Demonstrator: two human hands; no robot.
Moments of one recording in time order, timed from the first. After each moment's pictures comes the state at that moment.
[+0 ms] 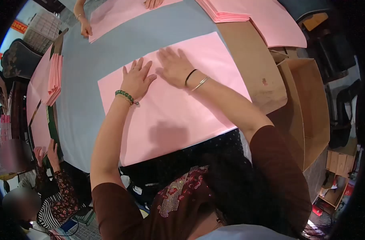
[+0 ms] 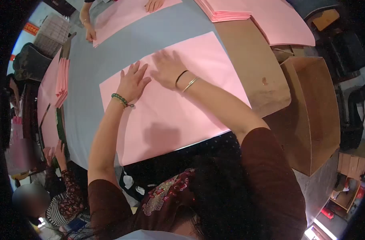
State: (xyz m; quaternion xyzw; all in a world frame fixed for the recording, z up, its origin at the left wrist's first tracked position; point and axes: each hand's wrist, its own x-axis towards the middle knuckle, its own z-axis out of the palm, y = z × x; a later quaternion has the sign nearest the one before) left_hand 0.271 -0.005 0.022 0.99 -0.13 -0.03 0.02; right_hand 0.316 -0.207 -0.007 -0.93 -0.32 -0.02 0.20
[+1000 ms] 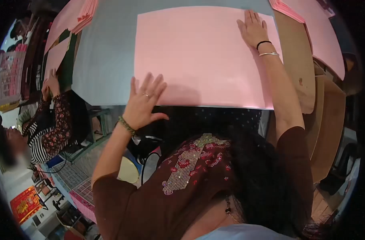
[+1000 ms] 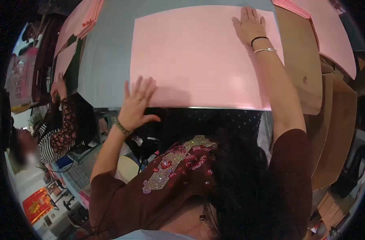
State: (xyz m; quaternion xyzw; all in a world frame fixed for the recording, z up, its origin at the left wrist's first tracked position) left_hand 0.037 -0.039 0.061 0.99 -0.12 -0.10 0.00; right_hand 0.391 -0.327 -0.067 -0.98 -0.20 -0.01 0.07
